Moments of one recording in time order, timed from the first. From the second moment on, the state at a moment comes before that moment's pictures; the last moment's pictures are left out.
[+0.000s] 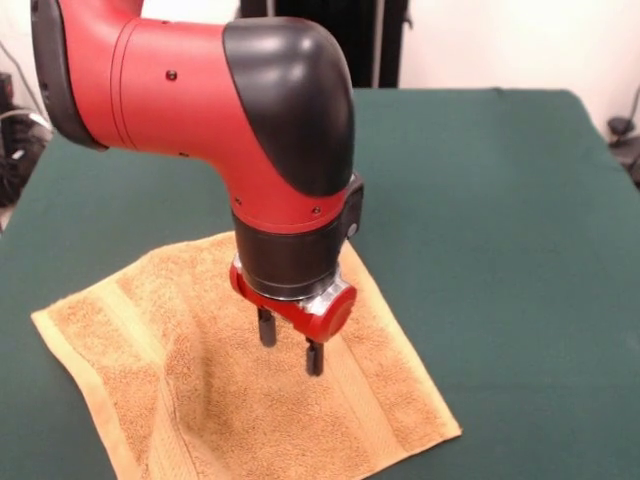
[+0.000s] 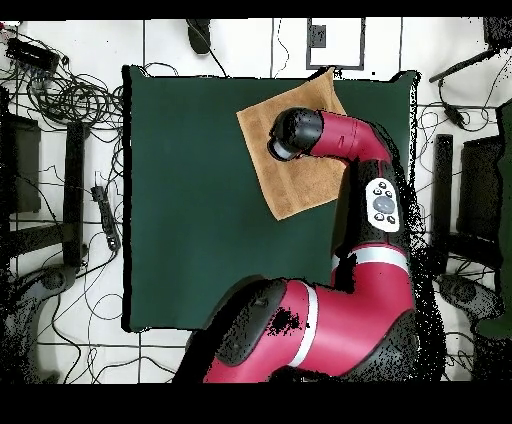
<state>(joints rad) -0.28 -0.16 0.11 0.90 -0.16 0.84 2.26</state>
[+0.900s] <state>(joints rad) -0.28 -0.21 0.11 1.04 -0.09 0.75 2.26</state>
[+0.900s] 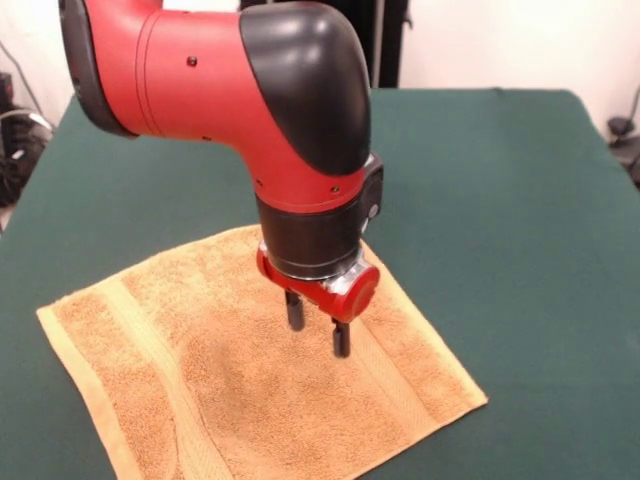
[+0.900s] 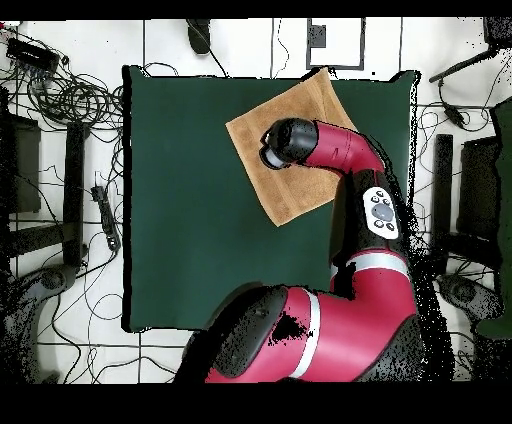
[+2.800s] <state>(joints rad) -0.23 -0.32 0.05 1.15 -0.16 0.71 2.26</state>
